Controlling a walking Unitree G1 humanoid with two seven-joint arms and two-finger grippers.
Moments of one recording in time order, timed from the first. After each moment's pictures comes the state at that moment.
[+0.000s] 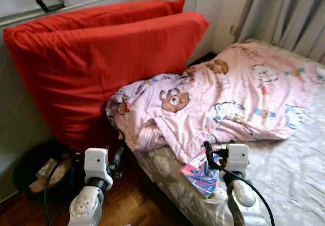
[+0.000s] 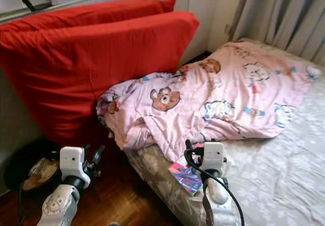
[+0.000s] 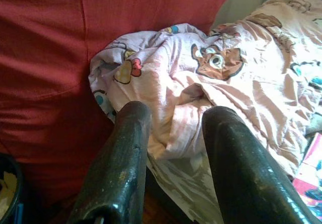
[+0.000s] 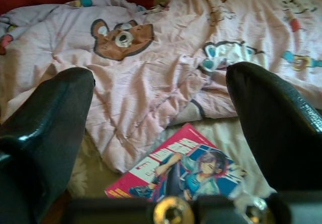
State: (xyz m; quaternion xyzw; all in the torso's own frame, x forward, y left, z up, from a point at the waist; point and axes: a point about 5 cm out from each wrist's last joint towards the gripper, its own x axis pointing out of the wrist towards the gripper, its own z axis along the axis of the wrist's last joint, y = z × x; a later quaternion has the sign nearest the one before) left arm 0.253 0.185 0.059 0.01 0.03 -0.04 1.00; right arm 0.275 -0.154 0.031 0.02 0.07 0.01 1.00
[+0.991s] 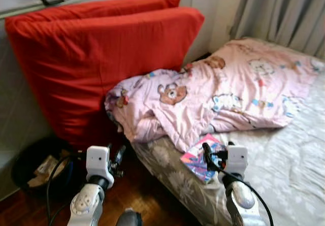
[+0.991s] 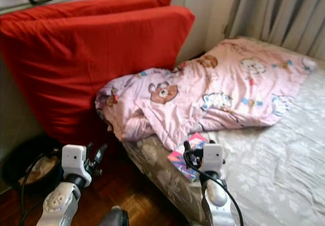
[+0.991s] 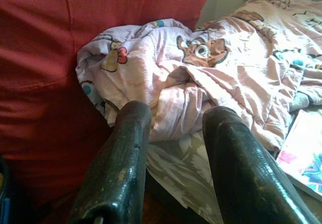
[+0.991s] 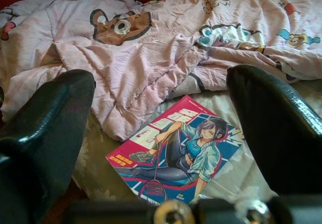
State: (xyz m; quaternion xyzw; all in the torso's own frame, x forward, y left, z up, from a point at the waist) left arm 0.255 0.183 0.058 0.01 0.03 -0.05 1.00; right arm 0.269 -0.152 0.025 0.03 0.08 0.02 1.00
